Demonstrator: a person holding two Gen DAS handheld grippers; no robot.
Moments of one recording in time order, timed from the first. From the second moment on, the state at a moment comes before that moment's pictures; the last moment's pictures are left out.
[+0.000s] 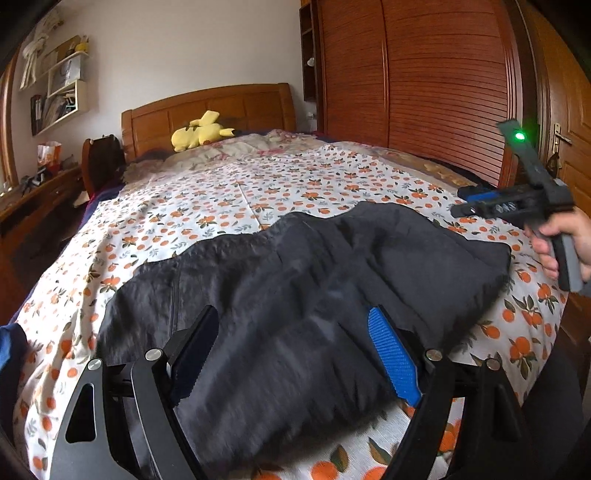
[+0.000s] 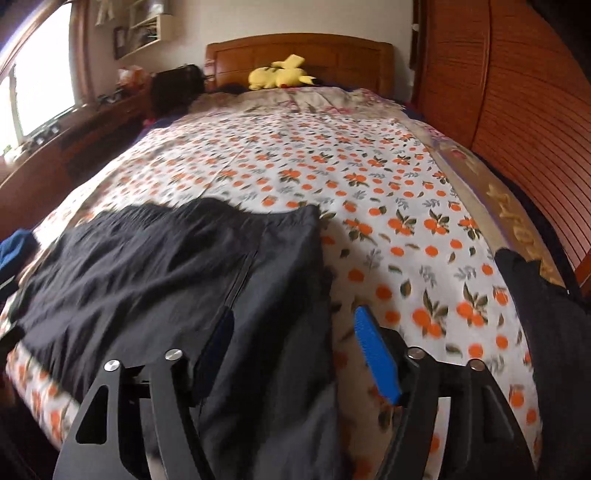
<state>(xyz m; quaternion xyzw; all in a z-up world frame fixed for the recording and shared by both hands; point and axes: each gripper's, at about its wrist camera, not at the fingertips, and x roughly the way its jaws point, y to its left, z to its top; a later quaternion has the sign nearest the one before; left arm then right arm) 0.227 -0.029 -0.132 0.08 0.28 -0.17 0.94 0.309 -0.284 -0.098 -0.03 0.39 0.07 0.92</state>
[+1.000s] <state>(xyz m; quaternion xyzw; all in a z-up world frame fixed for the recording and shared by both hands) 0.241 -0.050 -0.185 0.10 0.37 -0.16 0.91 0.247 -0.303 -0.146 0.05 0.40 0.05 0.91</state>
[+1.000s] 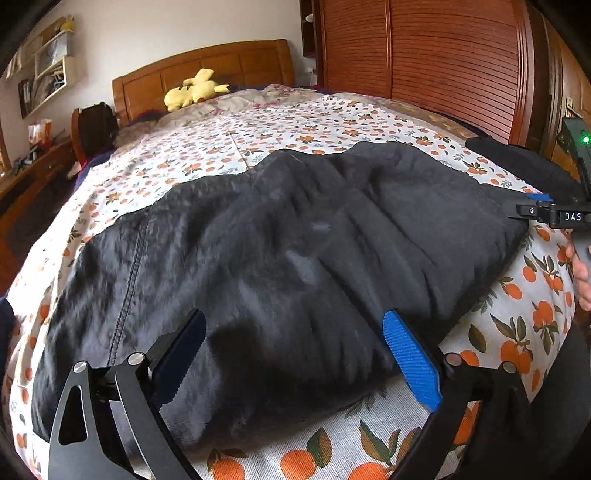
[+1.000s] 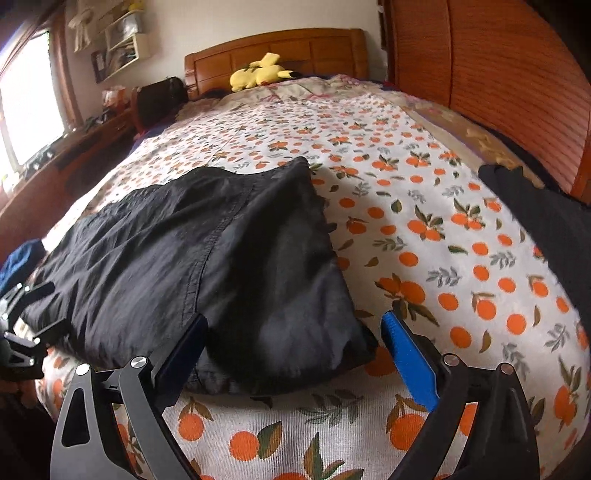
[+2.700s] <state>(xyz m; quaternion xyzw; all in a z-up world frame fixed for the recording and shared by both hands) 0.225 -0.005 -0.161 0.07 0.34 -0.14 0.93 0.266 -0.222 -0.073 0.05 0.34 0.16 0.93</state>
